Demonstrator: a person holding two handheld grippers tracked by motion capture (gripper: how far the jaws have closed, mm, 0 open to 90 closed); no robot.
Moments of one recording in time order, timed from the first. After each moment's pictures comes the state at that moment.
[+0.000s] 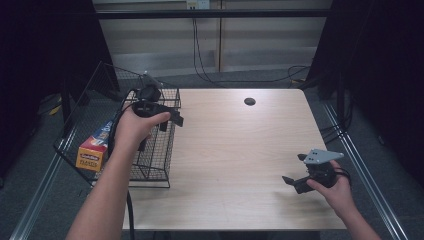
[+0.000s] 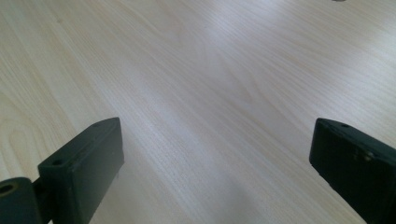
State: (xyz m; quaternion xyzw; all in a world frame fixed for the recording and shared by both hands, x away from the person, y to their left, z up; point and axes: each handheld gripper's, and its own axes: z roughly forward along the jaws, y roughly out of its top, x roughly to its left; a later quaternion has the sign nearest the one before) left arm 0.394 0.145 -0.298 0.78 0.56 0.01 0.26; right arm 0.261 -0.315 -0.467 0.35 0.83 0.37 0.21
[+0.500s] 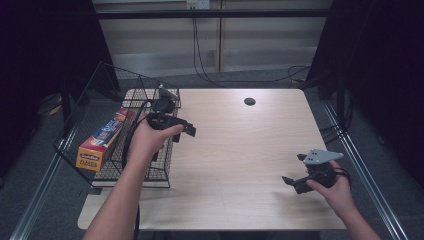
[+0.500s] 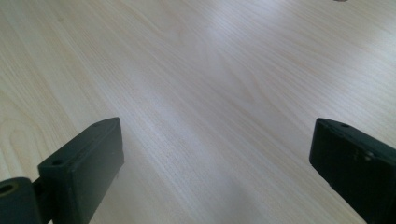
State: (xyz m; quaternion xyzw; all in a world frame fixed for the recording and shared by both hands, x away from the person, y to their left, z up) left arm 0.381 0.118 -0.329 0.80 0.52 0.00 0.28; right arm 0.261 -0.314 -0.467 0.35 0.84 0.37 0.21
